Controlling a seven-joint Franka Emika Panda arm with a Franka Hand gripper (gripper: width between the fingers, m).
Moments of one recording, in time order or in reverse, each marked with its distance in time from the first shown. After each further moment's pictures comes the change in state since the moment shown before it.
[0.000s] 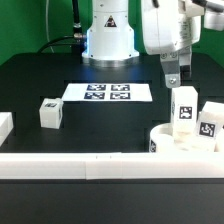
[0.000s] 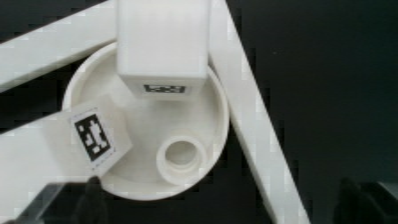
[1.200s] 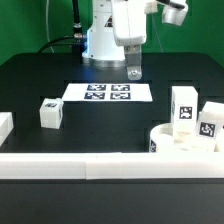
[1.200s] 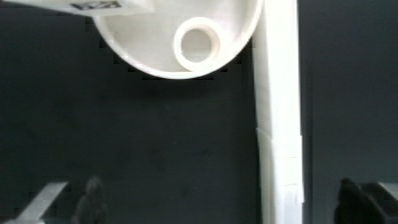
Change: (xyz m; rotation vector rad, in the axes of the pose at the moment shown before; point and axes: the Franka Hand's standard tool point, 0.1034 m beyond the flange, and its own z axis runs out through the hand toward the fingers) arm 0.066 0.001 -0.017 -0.012 0.029 -0.284
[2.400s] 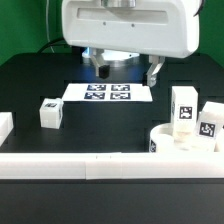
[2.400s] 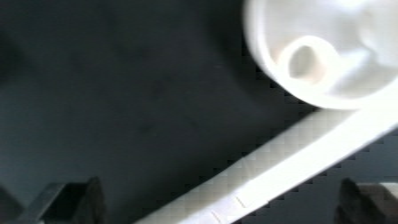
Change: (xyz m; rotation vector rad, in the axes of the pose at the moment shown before) arm 0.024 0.006 0.010 -0.189 0.014 -1.154
